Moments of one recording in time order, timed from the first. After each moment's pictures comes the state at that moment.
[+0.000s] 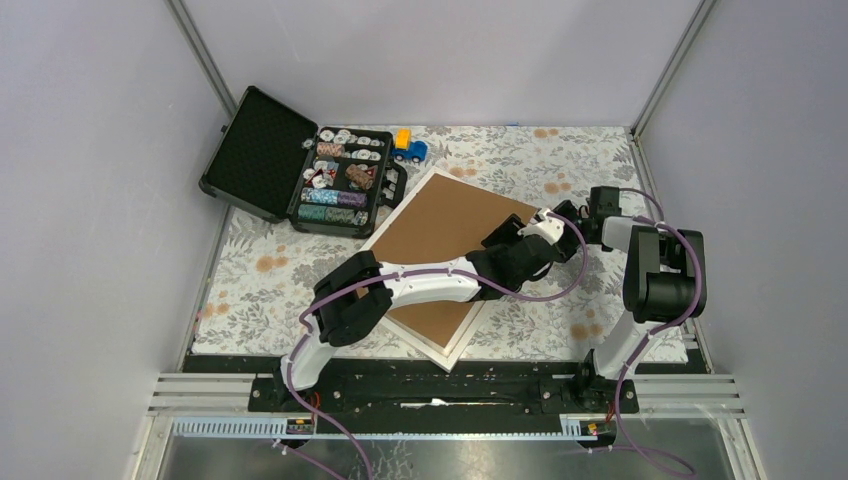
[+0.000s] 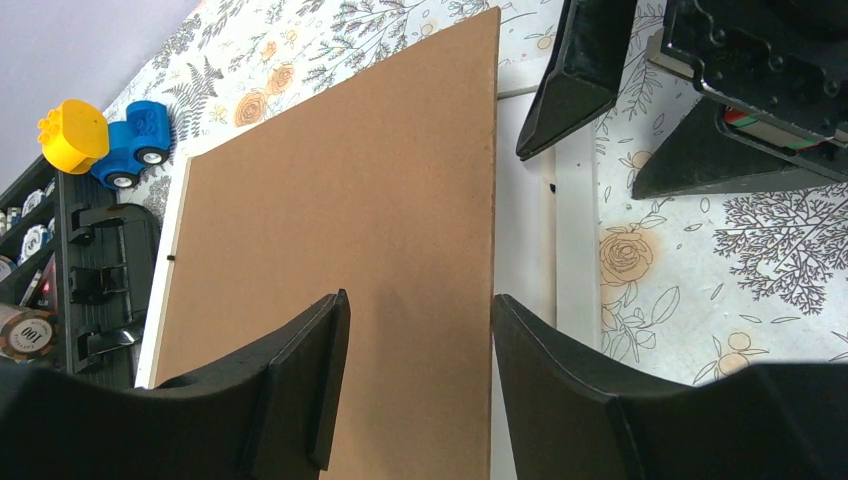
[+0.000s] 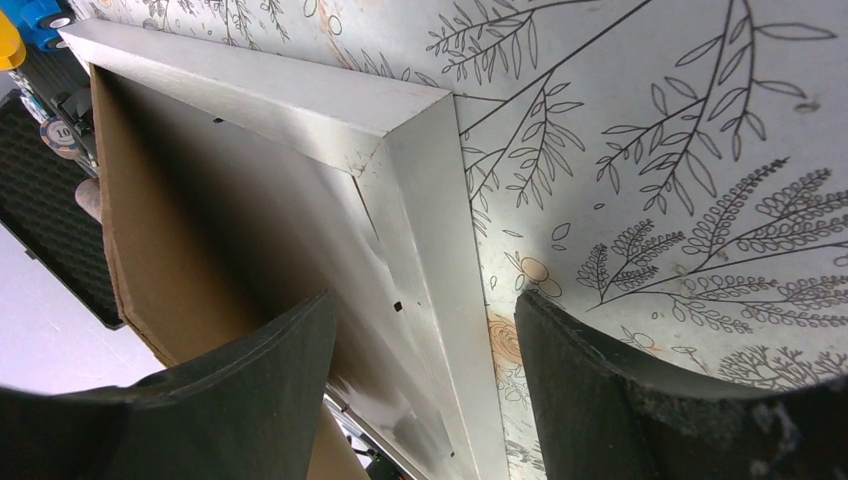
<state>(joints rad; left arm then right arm) -1.17 2.13 1.62 -0.10 -0.77 0.03 -0.11 1.78 0.90 -0.20 -0.54 0.83</state>
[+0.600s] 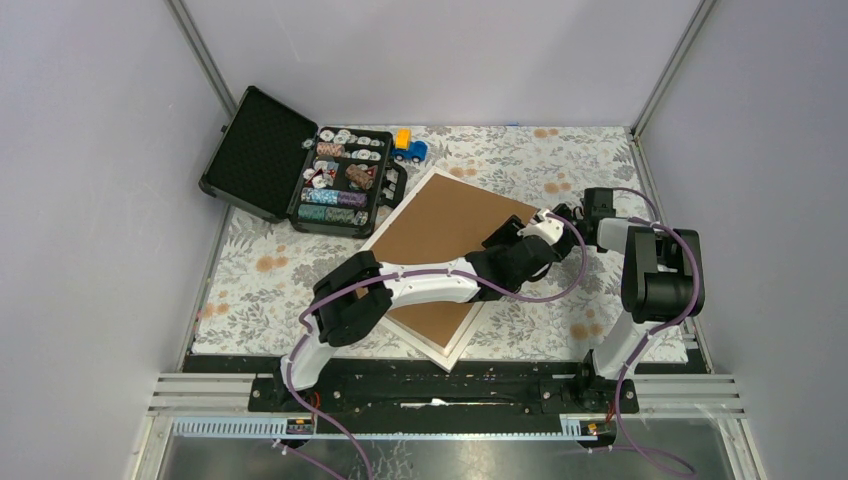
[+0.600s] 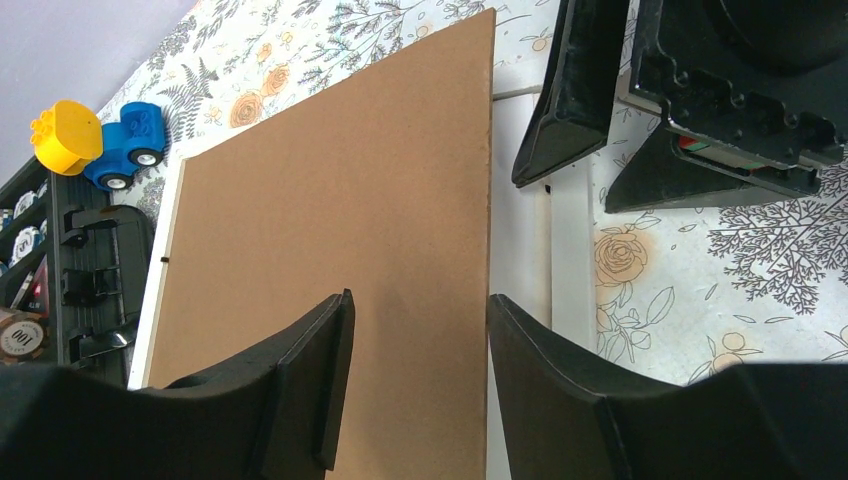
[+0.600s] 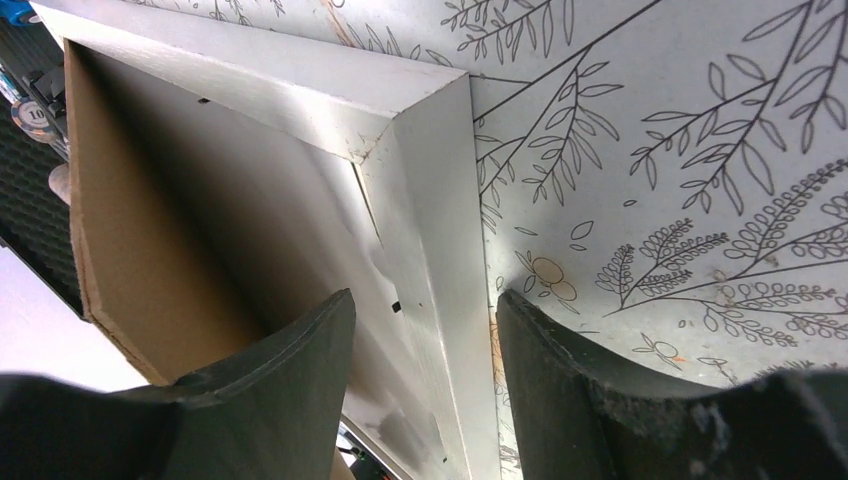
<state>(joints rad) -1.17 2.13 1.61 -0.08 -0.76 0.03 -0.08 1.77 0.88 -0.17 -0.53 0.82</state>
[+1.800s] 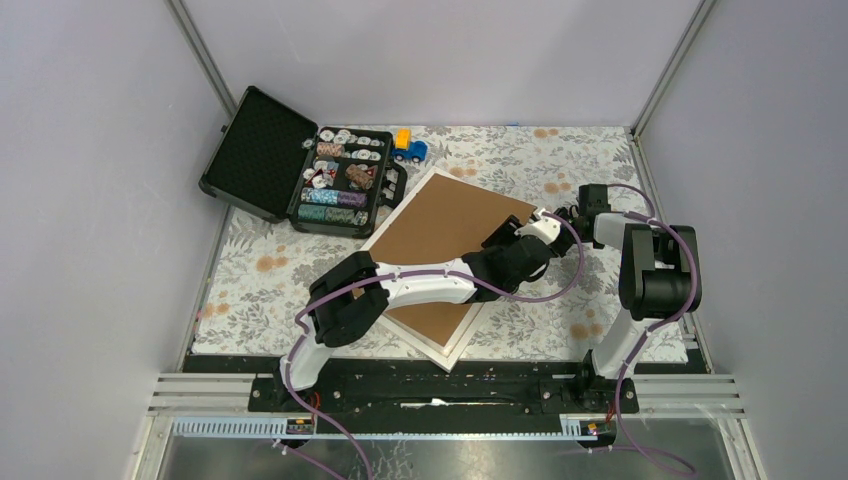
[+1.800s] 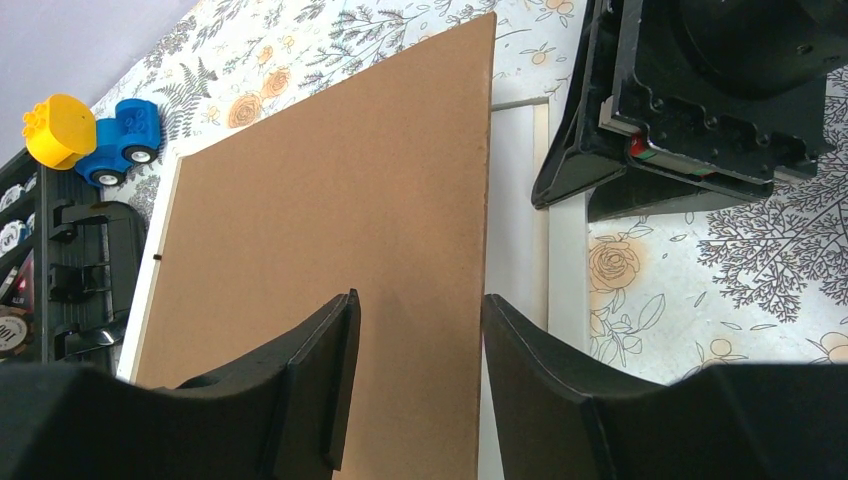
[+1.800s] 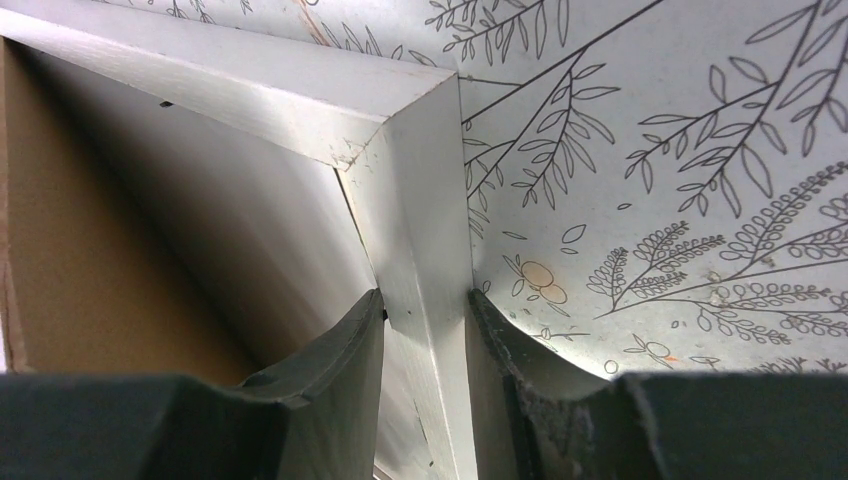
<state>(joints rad) -1.17 2.10 1.57 -0.04 -0.76 0.00 -0.05 1.80 0.93 -0.26 -0.47 0.79</state>
